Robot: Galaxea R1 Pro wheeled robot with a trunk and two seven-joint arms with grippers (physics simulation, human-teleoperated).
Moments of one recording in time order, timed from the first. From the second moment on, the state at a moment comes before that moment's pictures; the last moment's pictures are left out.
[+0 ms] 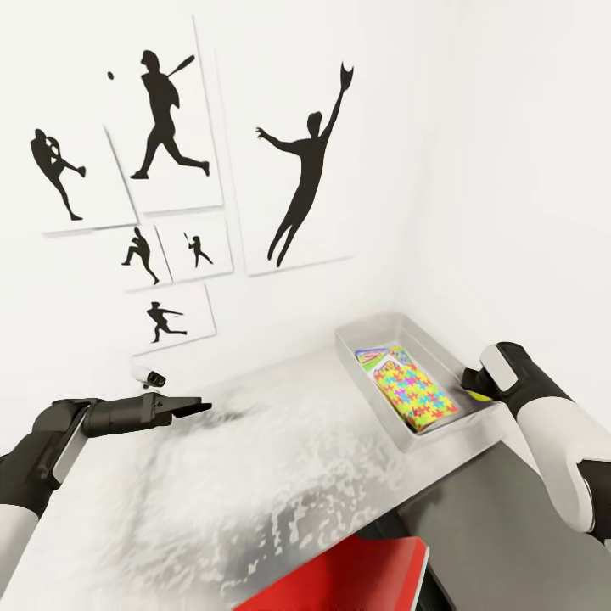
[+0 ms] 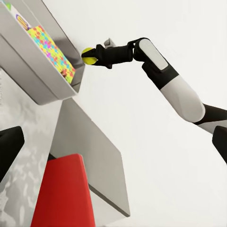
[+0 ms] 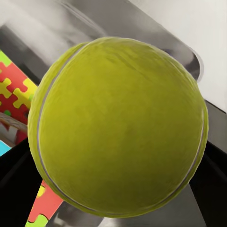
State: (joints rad) left arm -0.69 0.39 0.01 -1.01 0.31 0.95 -1.57; right arm -1.13 -0.27 -0.03 -0.46 -0.53 0.82 -0.50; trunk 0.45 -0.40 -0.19
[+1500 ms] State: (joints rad) left arm -0.69 0.39 0.01 -1.01 0.31 0.95 -1.57; right arm -1.14 -0.26 -0.03 -0.56 -0.53 0.88 -0.50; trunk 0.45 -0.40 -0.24
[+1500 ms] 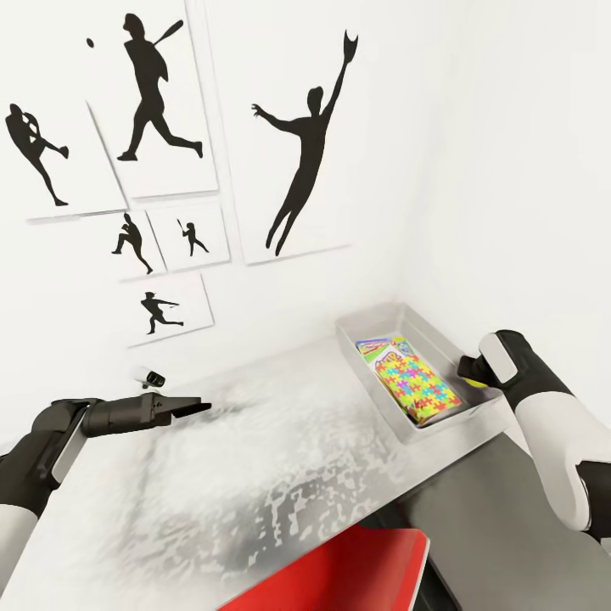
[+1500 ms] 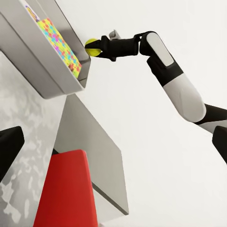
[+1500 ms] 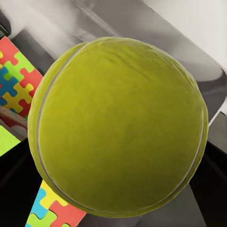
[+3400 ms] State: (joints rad) left arm -0.69 0.39 0.01 -1.01 0.31 0.95 -1.57; right arm -1.14 -0.26 -0.03 -0.56 -0.53 0.88 -0.50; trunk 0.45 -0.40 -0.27
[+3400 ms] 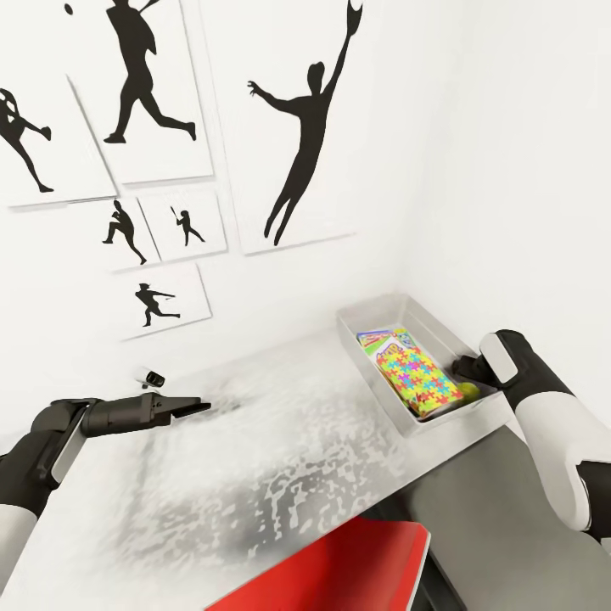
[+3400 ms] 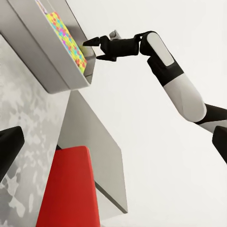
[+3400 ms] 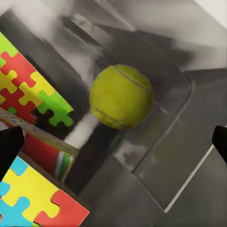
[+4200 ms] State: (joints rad) left arm -0.69 0.39 0.01 -1.01 0.31 0.95 -1.57; right arm -1.12 -0.26 -0.04 -0.80 -0.55 0.99 -0.49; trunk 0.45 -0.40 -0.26
